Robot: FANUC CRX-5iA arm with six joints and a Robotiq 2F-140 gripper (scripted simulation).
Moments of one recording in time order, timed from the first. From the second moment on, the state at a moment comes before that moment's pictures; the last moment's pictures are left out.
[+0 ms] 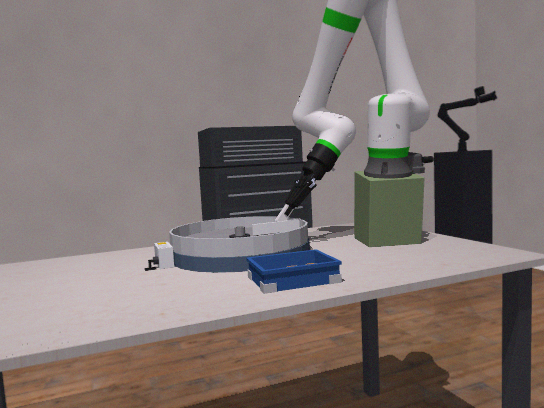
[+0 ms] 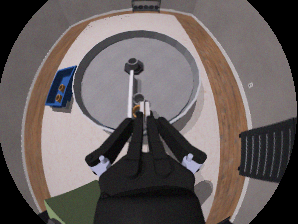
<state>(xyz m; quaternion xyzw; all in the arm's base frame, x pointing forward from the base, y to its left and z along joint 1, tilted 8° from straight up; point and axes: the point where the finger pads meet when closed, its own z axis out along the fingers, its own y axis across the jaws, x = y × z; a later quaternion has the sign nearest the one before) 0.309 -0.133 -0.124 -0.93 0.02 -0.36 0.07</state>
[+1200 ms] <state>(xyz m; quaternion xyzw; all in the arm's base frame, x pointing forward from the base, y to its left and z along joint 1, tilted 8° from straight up) 0.308 -0.133 -0.123 -0.93 0.02 -0.36 0.07</state>
